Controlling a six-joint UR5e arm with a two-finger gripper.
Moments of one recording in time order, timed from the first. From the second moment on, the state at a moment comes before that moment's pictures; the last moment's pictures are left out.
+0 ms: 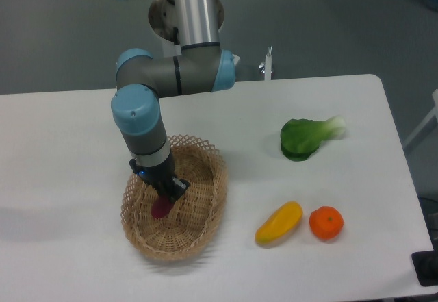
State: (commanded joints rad) arm 2.11 -1.96 -1.82 -0.76 1.65 0.70
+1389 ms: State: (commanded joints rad) arm 2.40 -1.90 -1.50 -0.94 1.65 0.94
